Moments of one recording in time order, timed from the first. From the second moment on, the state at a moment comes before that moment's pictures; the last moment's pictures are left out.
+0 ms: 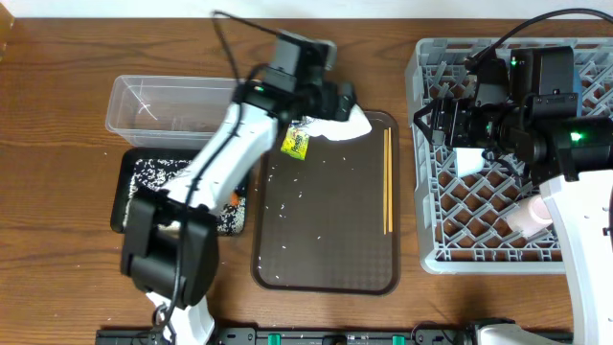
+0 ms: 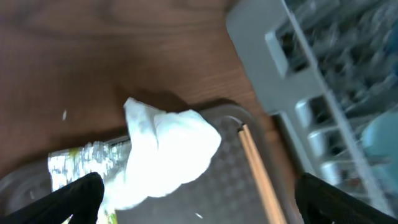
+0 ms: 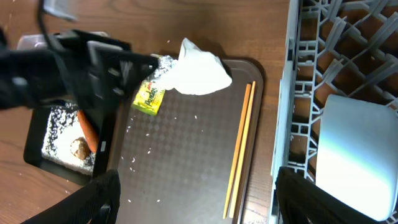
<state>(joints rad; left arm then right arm) -0.43 1.91 1.53 -0.45 0.27 -0.19 0.11 1.40 1.51 -1.04 -0.36 0.22</state>
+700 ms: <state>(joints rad) -0.53 2.15 1.52 -0.41 0.07 -0.03 0.11 1.40 1.51 -1.08 -0.34 0.22</state>
